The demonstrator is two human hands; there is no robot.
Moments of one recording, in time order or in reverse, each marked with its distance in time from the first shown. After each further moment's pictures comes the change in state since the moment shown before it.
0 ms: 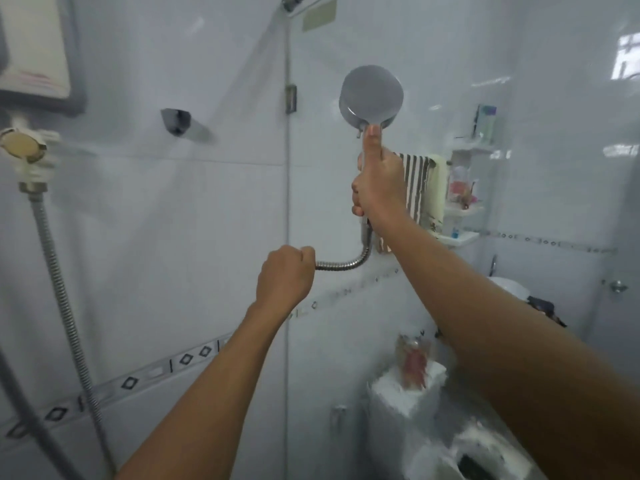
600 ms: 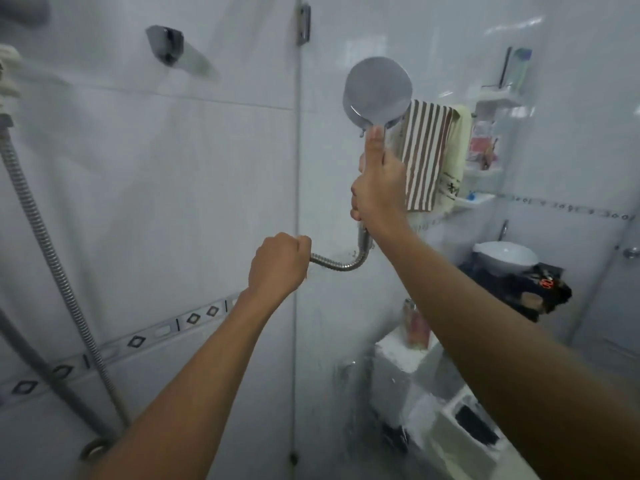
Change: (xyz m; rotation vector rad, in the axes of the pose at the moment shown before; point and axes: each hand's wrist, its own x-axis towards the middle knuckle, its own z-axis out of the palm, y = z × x) left_hand -0.006 -0.072 0.022 0.050 -0.077 -0.024; right_hand -0.040 0.079 0.024 0.009 0.002 0.081
